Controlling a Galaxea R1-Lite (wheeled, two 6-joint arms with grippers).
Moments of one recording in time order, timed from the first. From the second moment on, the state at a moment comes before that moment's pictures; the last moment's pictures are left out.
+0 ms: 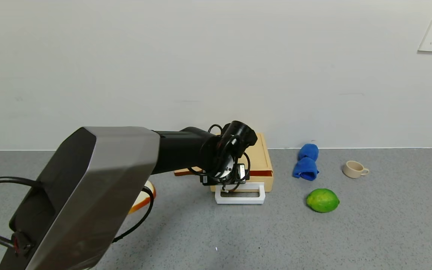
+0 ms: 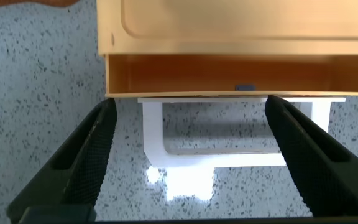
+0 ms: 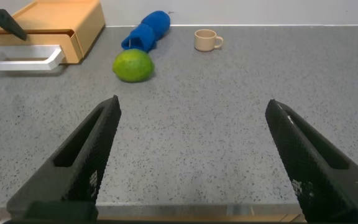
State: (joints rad) left arm -0.66 2.38 -1.97 0.53 0.36 -0.58; right arm 0.00 0.00 0.00 0.00 -0.02 0.04
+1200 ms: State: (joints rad) left arm -0.63 2.40 -1.97 0.44 0.36 -0.53; right arm 0.00 0.00 0.00 0.00 -0.02 0.04
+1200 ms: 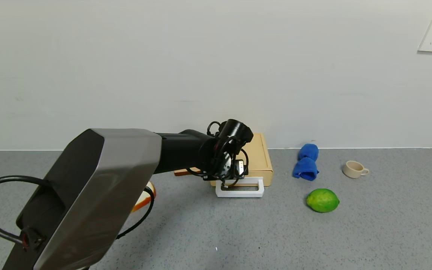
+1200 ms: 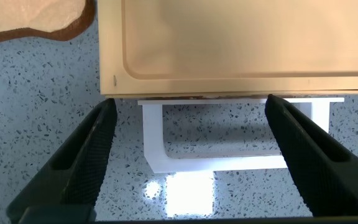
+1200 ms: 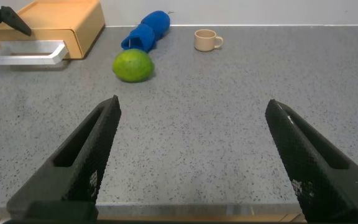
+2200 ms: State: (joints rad) left arm -0.68 2.25 -1.95 0.57 0.37 -0.47; right arm 0.00 0.00 0.00 0.00 -0.02 0.04
